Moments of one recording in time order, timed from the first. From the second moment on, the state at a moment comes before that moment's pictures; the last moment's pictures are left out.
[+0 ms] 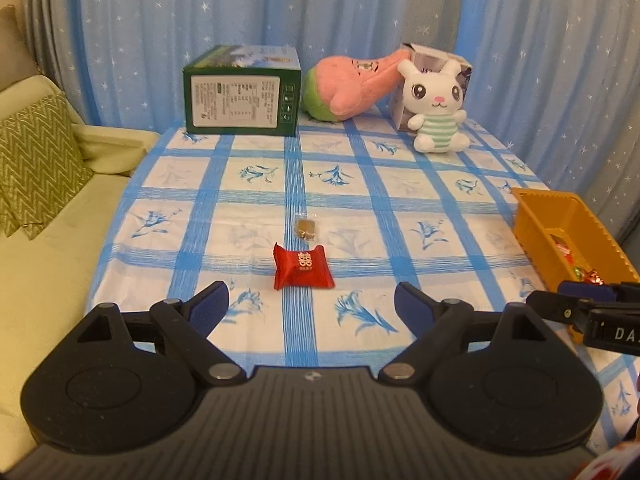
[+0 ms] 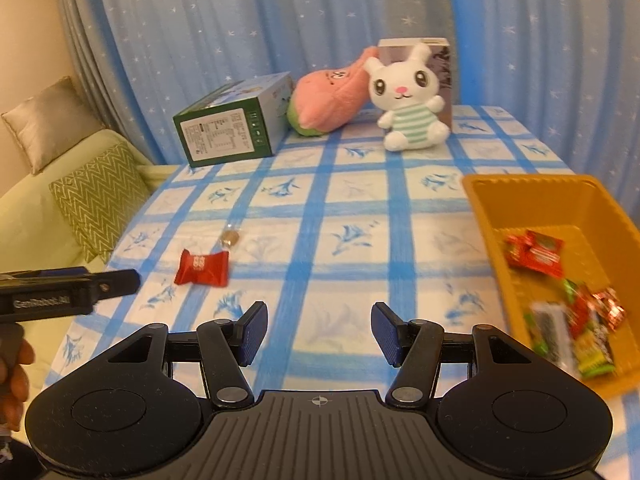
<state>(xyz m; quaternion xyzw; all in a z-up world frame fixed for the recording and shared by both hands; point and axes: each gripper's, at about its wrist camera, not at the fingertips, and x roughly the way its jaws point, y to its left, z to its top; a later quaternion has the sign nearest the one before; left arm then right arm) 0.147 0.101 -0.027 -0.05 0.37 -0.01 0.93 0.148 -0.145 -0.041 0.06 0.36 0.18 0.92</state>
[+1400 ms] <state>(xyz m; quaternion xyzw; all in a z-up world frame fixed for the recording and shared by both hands) 0.253 0.165 -0.089 -0.06 0.38 0.02 0.92 0.286 -0.024 -0.120 0.05 0.36 0.25 0.90</state>
